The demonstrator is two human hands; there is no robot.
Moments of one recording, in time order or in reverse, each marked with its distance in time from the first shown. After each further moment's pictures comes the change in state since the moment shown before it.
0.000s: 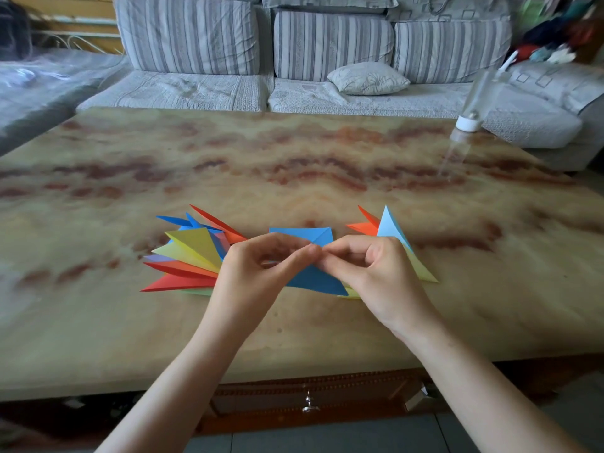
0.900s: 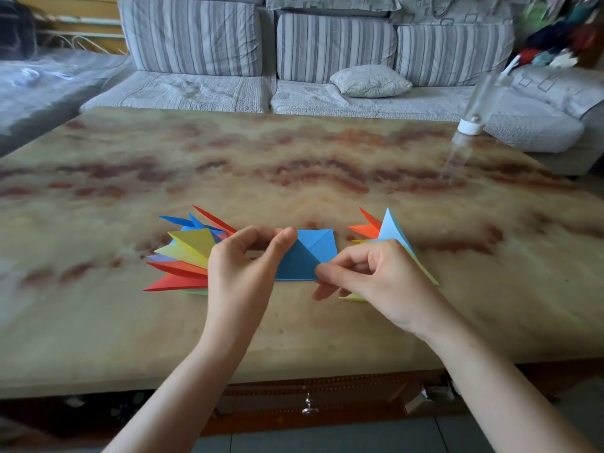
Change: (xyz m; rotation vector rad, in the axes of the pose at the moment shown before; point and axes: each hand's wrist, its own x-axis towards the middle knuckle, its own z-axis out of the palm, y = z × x) left_hand 0.002 -0.004 0.003 -0.067 0.305 0.019; right_hand -0.003 -0.011 -0.012 -0.173 -0.217 0.105
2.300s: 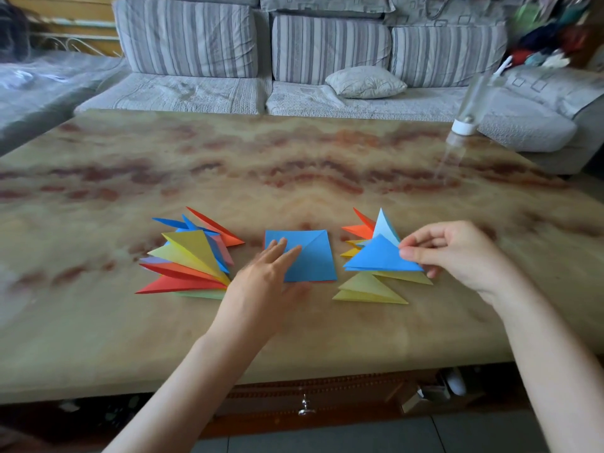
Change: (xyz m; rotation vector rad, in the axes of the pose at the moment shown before) left_hand 0.007 -0.032 0.007 0.894 -0.458 0.262; right_hand 0.007 0.036 -0.086 -0.107 0.287 0.245
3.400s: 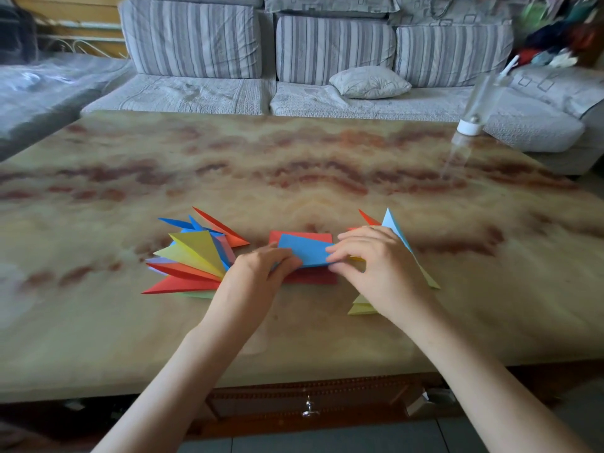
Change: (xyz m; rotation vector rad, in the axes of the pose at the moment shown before) left_hand 0.007 -0.015 -0.006 -0.313 0.140 -0.028; right_hand 0.001 -0.003 0.087 -0.420 0.192 -0.703
